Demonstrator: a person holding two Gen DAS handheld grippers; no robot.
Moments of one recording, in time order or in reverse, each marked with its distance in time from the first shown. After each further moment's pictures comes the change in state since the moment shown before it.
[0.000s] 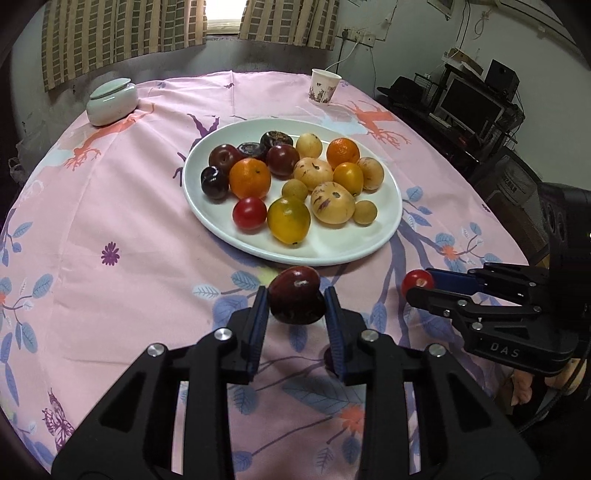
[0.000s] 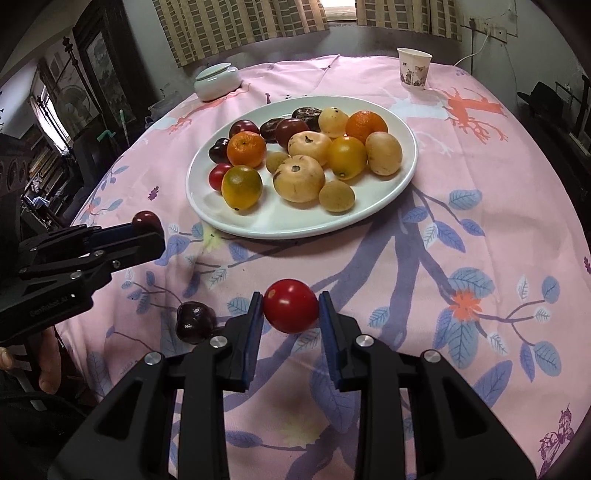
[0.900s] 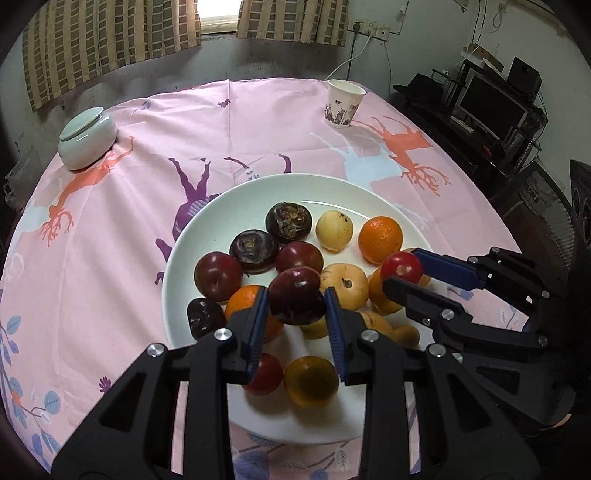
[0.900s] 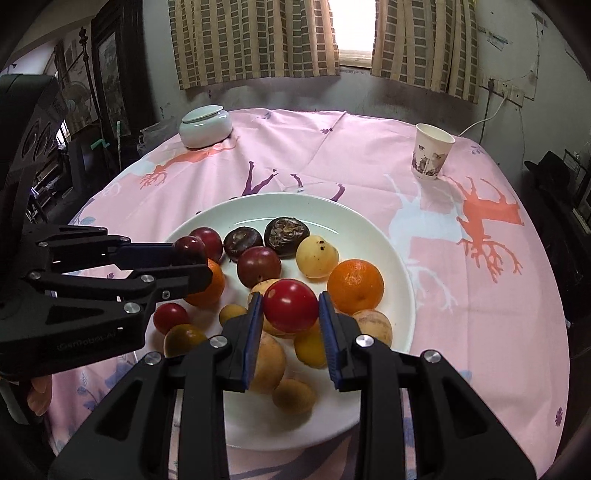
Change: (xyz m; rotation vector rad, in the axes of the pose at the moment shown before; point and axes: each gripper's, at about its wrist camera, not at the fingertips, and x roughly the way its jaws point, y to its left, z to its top) left arm 0.082 0.009 0.126 0.015 0.049 0.053; right arm 0.045 -0.017 0.125 -0.129 -0.142 -0.069
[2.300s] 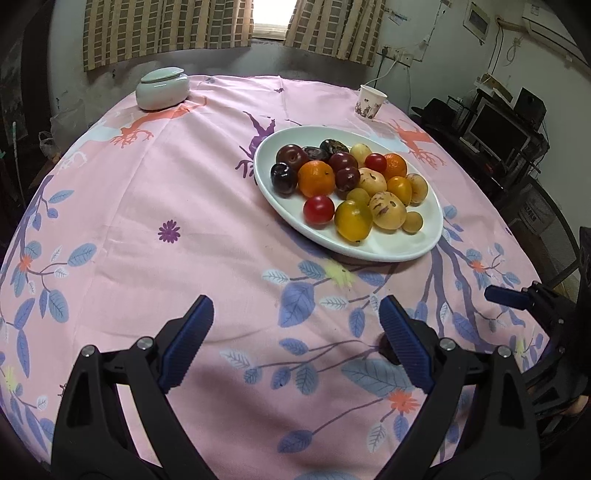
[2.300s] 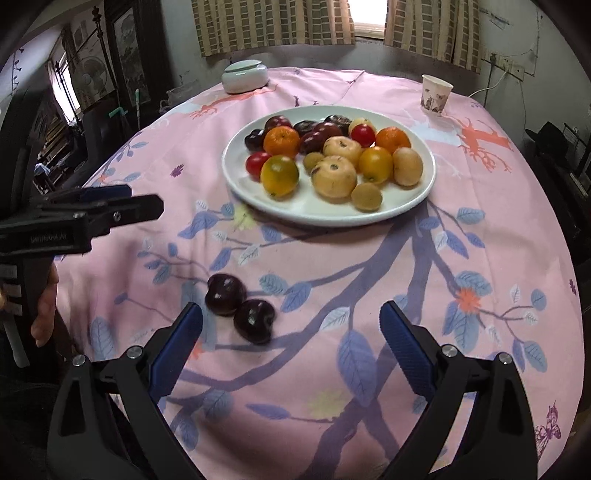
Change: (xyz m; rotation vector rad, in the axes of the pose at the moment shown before) left arm -0.093 0.037 -0.152 -0.138 -0.084 0.019; right arm -0.081 0.071 -0.133 -0.017 0.123 0.040
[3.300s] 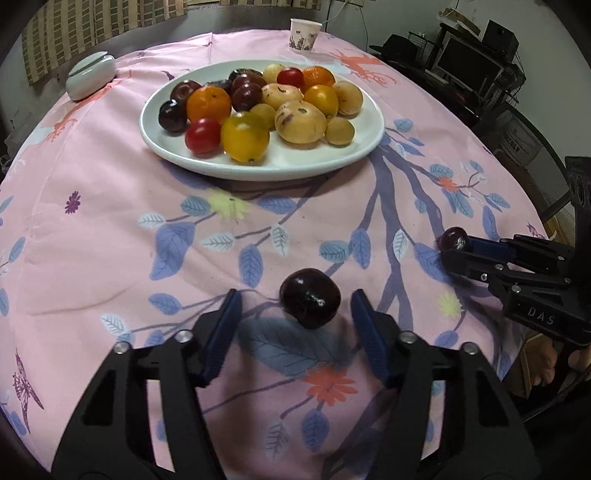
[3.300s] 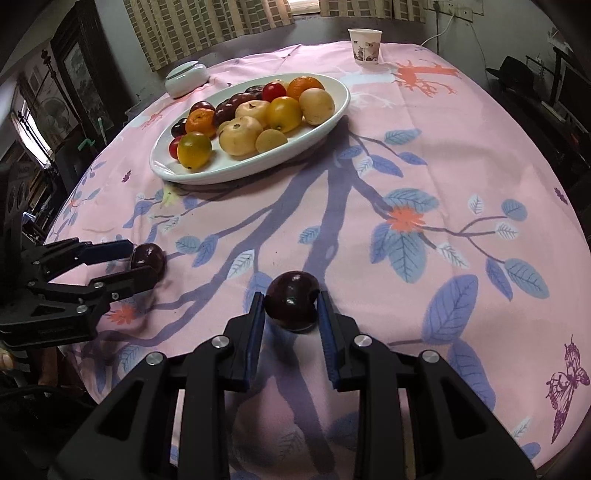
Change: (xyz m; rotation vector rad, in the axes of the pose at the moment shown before) left arm 0.051 -0.080 -0.036 0.170 0.195 -0.053; right arm 0.000 -0.074 -0.042 0.227 0.029 -0.016
